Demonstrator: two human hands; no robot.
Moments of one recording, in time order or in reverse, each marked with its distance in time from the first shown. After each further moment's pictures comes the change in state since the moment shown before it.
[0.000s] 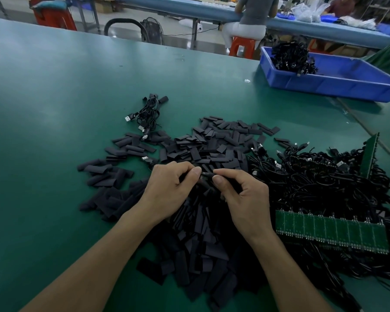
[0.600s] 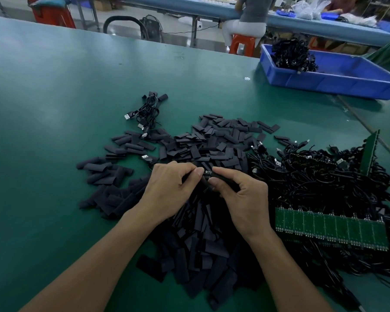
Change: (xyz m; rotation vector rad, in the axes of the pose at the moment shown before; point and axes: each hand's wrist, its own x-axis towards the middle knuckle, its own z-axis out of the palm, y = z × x) left_hand -0.002 0.005 0.001 0.128 -0.010 0.060; right_hand -0.002 0.003 0.003 0.033 -0.013 0.001
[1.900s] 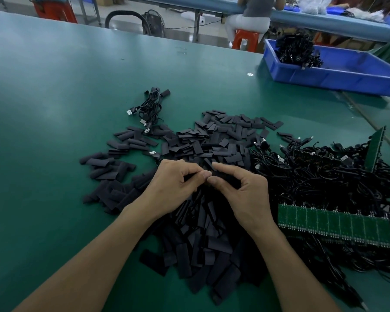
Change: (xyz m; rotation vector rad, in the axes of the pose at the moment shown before) left_hand 0.001 -0.009 -0.001 -0.111 -0.059 0.126; right_hand 0.003 -0.006 -0.001 0.077 -0.057 0.030
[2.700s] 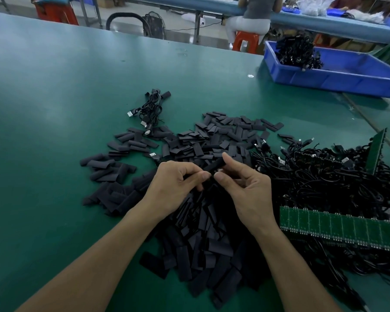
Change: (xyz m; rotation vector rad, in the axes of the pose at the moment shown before) left_hand 0.000 -0.003 0.005 -0.175 0.040 -0.174; right_hand 0.004 -0.005 0.002 0.226 0.058 0.152
